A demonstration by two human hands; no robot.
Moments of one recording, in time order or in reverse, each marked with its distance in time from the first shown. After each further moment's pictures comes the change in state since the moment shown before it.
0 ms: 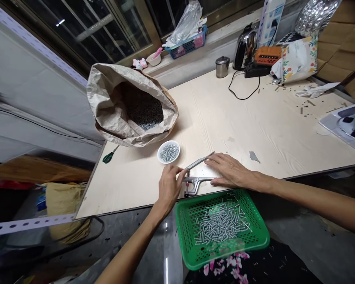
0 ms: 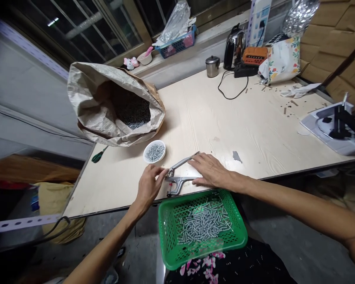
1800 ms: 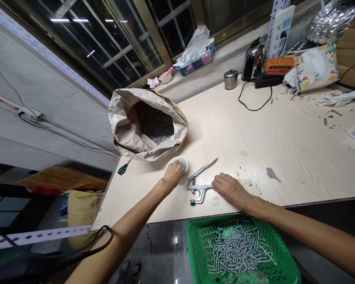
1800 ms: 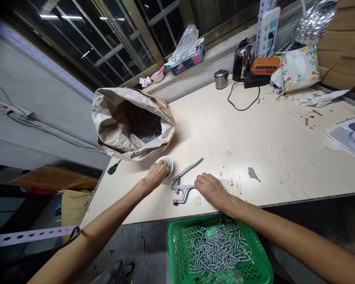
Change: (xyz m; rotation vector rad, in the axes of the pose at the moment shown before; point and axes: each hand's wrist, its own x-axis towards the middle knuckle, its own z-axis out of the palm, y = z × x) left_hand 0.100 -0.035 -0.021 0.856 -0.533 0.274; right_hand 0.027 -0.011 0.066 -0.148 0.304 -0.009
